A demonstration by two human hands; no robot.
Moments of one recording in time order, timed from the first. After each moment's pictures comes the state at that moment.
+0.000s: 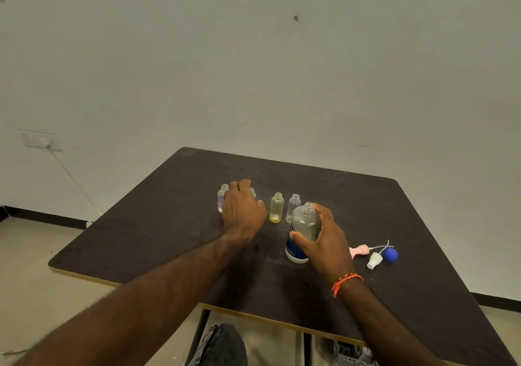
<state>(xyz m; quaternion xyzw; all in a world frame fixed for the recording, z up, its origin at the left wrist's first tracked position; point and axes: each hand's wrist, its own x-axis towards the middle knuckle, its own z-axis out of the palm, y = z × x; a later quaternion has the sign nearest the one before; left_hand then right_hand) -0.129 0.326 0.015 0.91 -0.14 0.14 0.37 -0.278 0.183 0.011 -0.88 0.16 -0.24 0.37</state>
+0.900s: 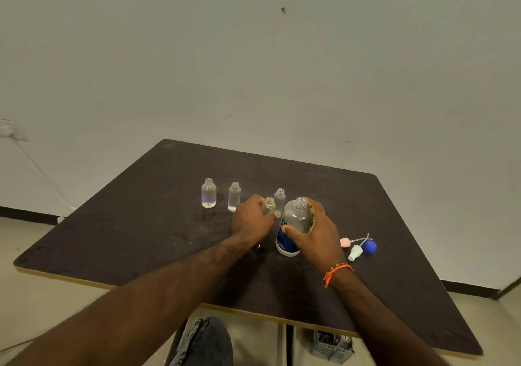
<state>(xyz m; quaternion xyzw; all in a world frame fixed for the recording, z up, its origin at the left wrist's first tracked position) -0.152 0.290 -0.010 0.88 -0.19 -0.02 0.44 -0.283 0.171 0.017 -0.88 0.18 -0.24 0.37</state>
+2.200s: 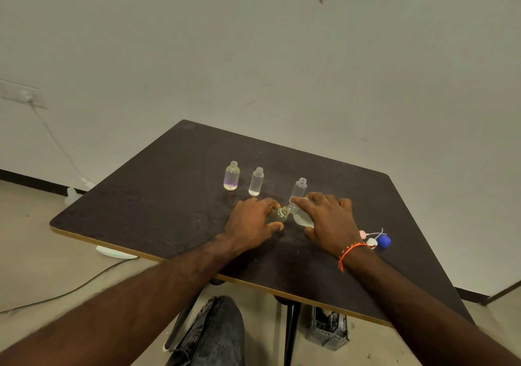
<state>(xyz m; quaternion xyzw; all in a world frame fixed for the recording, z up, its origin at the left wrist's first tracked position) -0.172 0.377 -0.019 0.87 -0.35 0.06 0.35 -0.276 0.196 0.037 -0.98 0.05 -0.12 -0.11</state>
